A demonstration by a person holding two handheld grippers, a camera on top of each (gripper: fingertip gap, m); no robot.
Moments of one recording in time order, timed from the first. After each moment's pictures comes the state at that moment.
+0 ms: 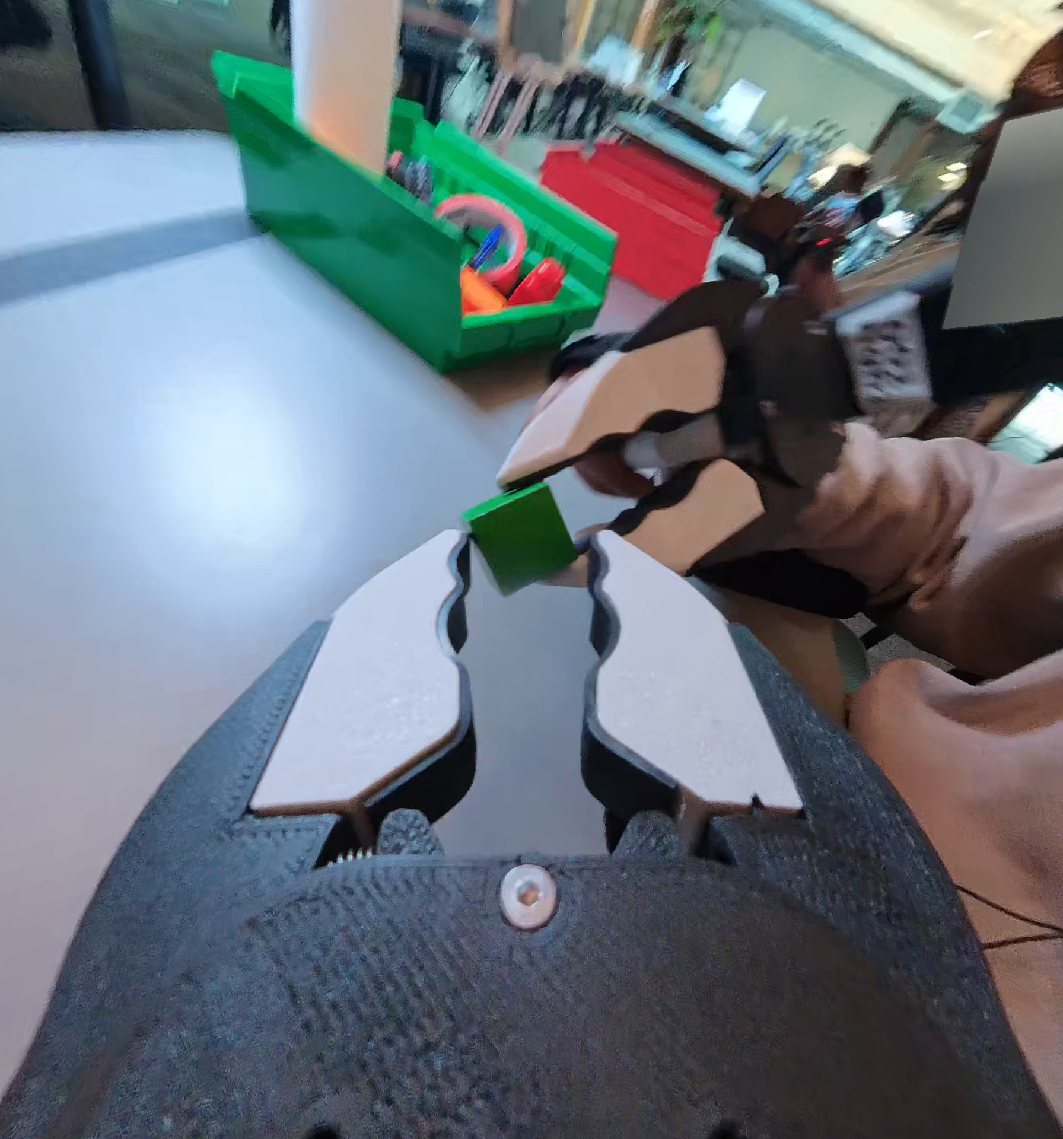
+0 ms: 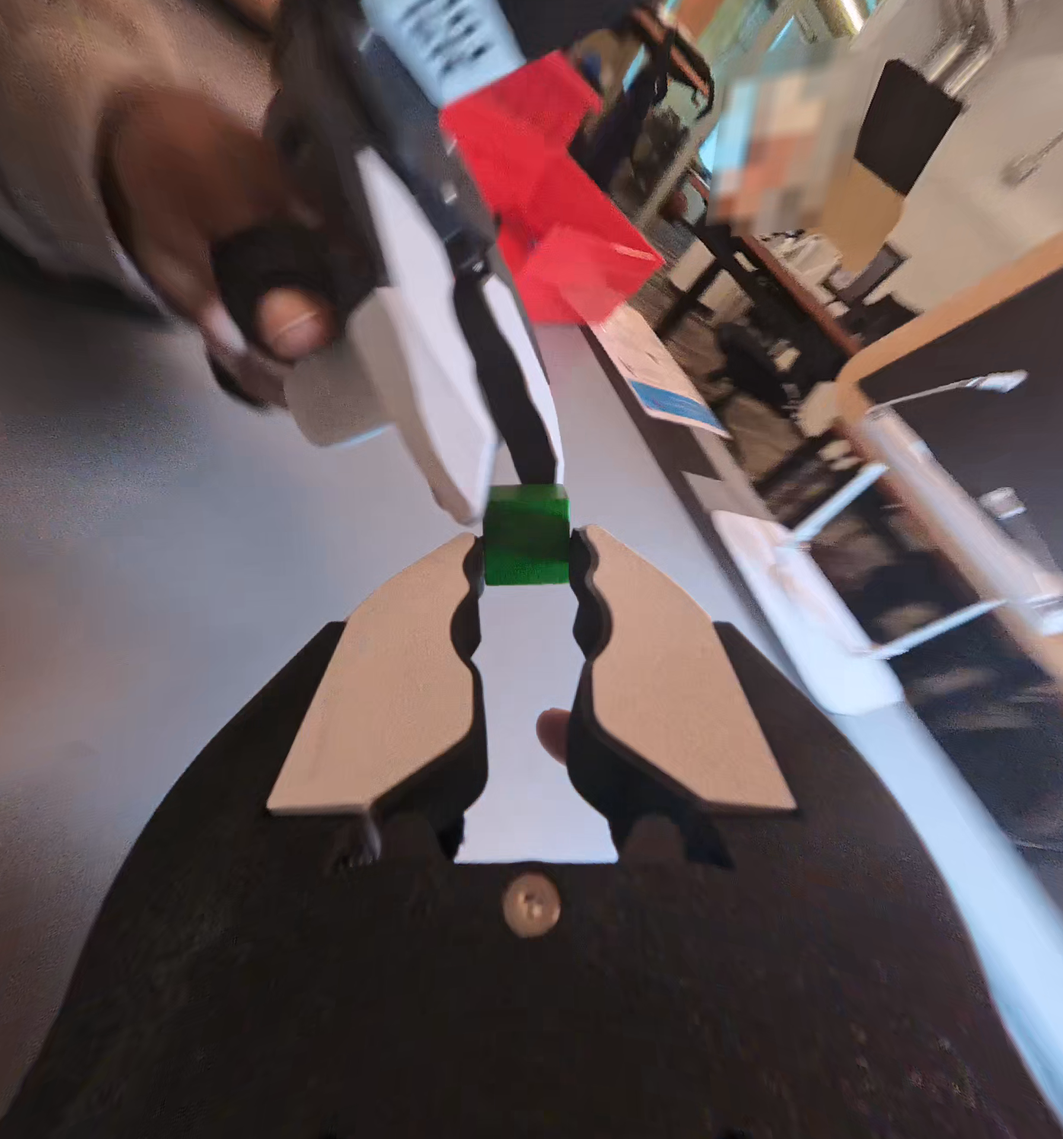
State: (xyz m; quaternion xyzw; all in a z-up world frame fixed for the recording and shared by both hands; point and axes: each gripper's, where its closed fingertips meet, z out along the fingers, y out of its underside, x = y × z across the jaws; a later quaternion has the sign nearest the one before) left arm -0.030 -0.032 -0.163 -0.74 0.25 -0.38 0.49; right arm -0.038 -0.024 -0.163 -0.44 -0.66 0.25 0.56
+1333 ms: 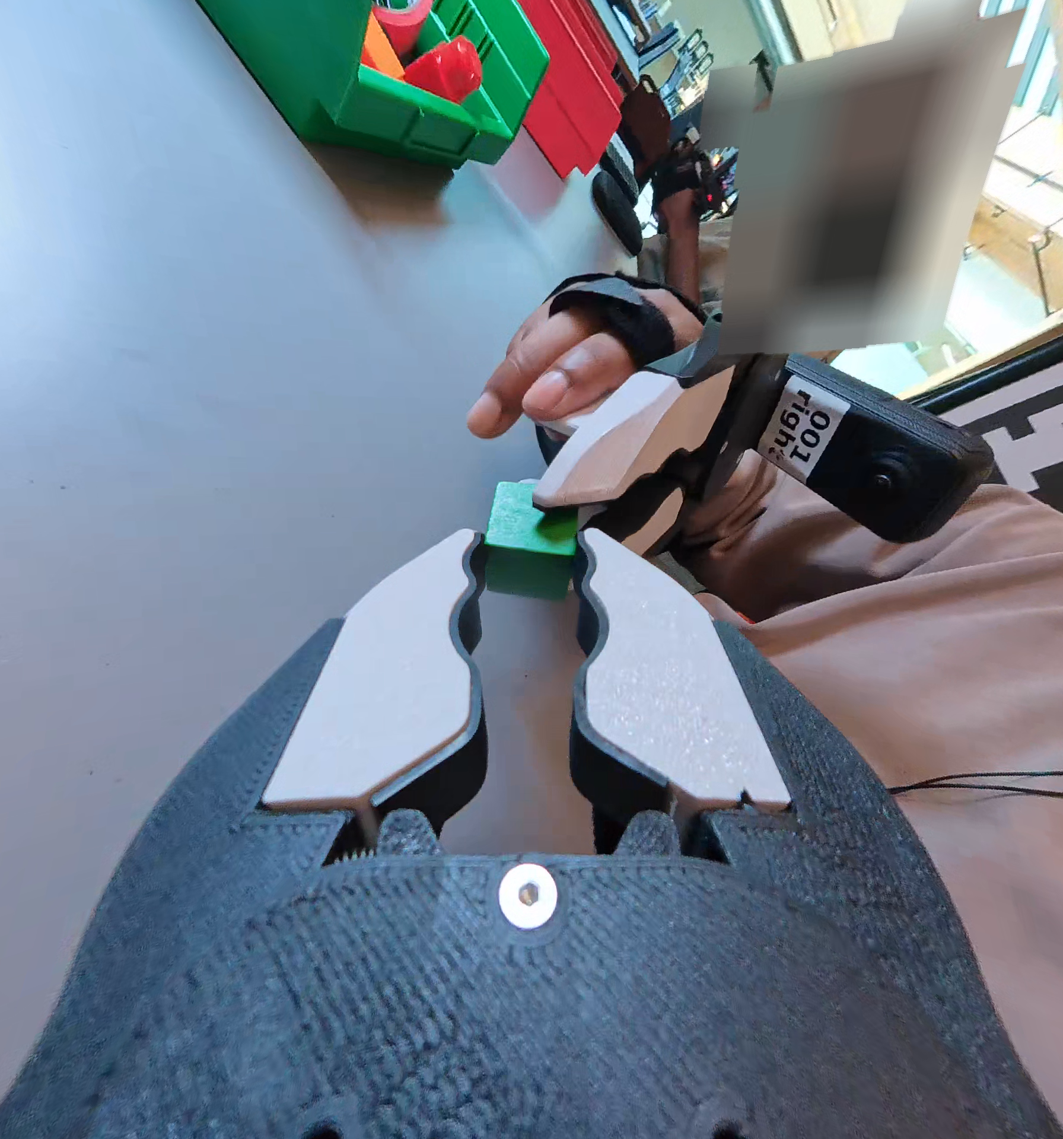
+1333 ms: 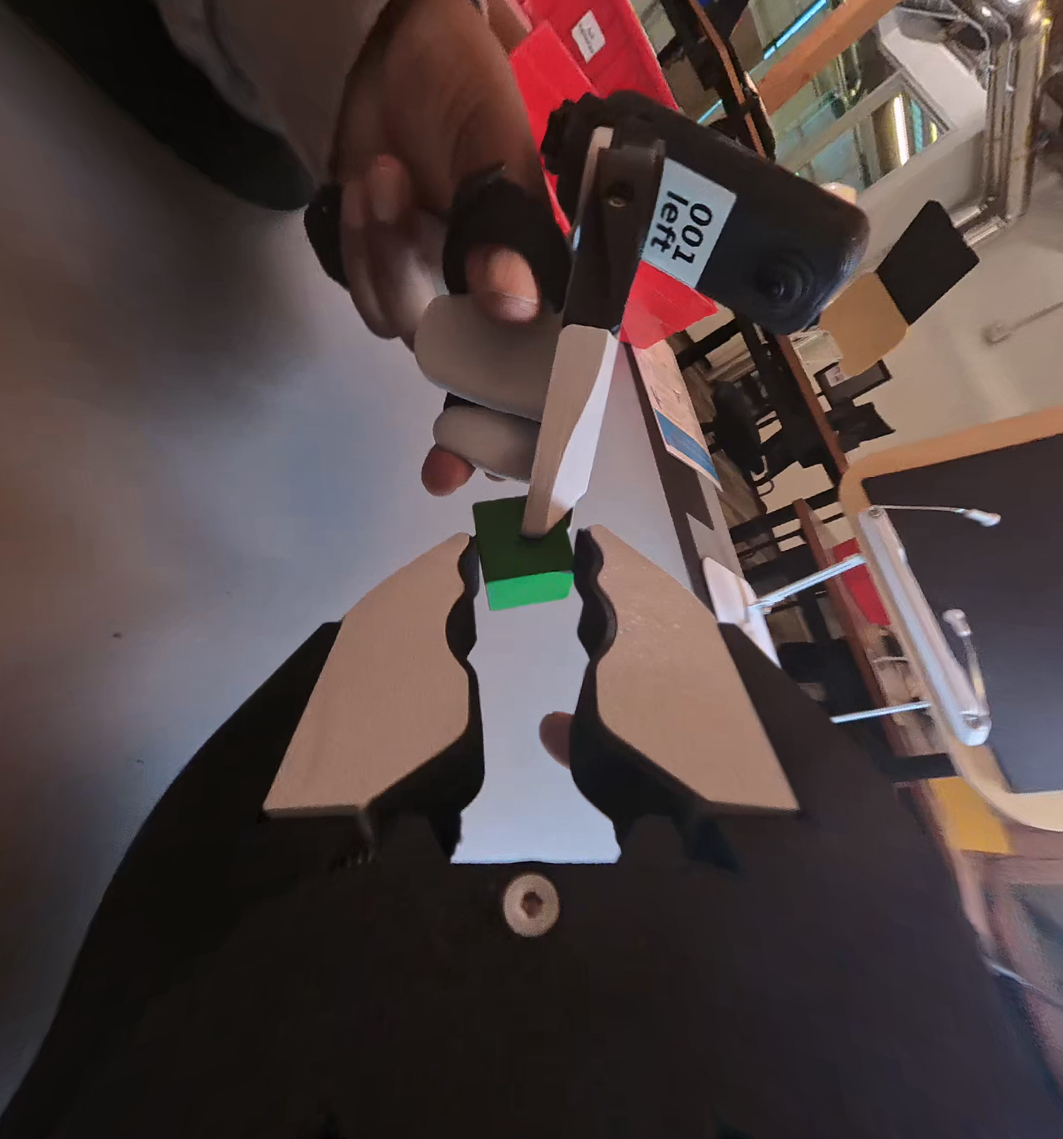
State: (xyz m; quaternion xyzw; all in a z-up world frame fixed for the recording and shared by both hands) left arm -0.021 -0.055 -0.190 -0.78 0.20 -0.53 0.28; right arm -0.035 -0.052 -0.189 -0.33 -0.73 0.16 0.57
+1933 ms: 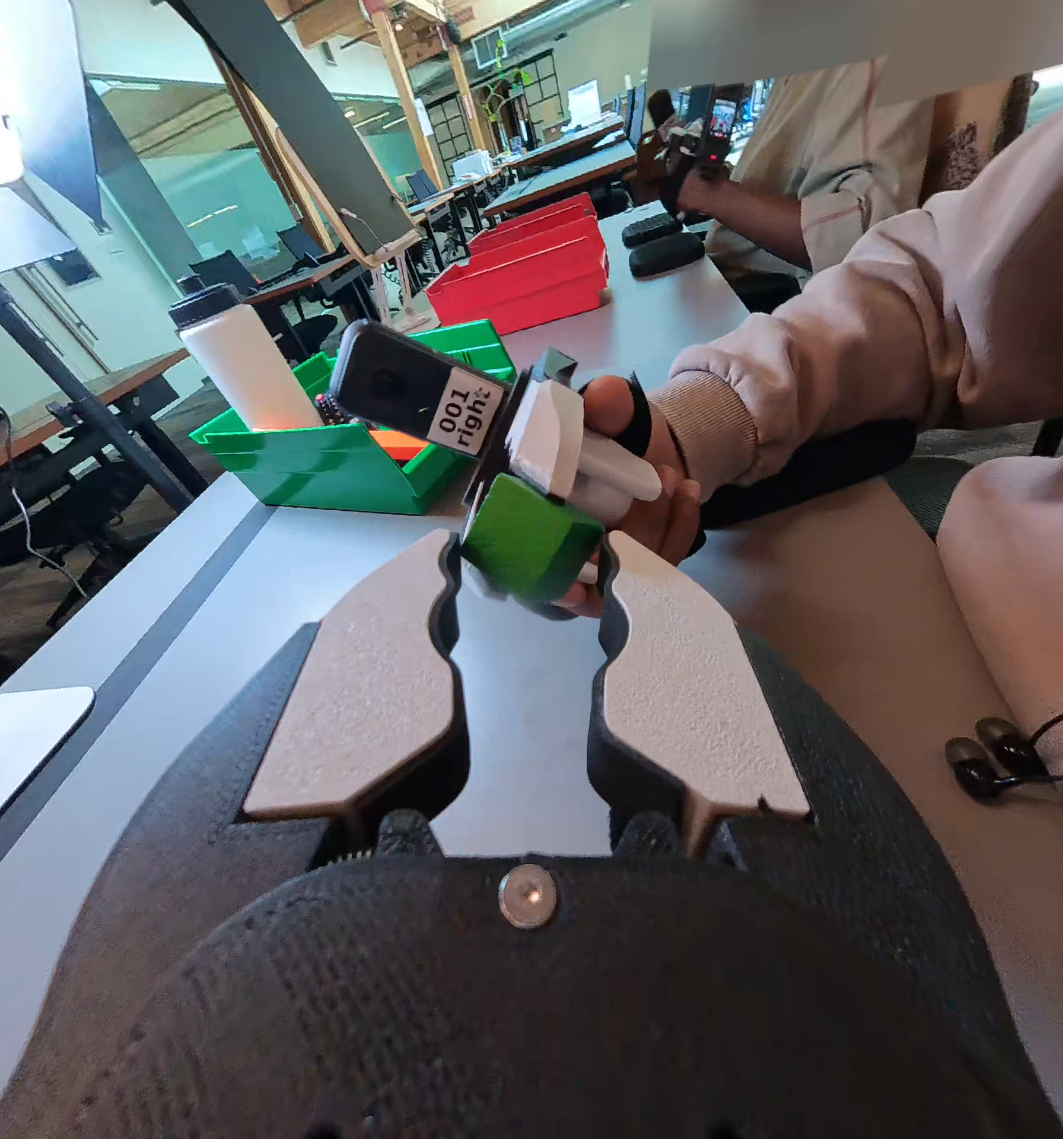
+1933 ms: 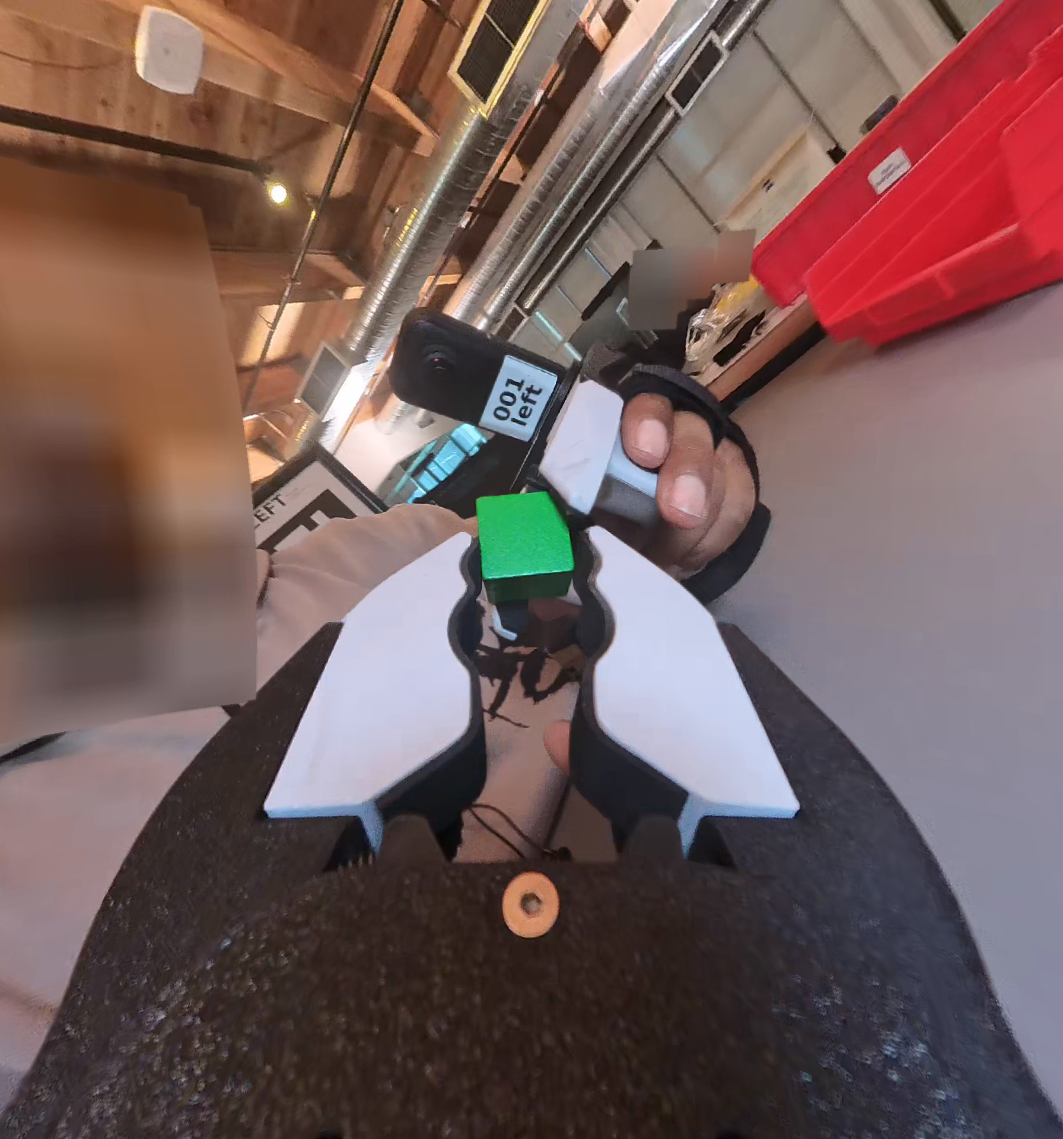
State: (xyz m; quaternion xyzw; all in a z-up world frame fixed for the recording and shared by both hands) left arm -0.006 -0.072 -0.139 -0.59 0.47 -0.24 0.61; right arm -0.025 -0.083 -0.128 -0.47 -0.38 0.79 0.06
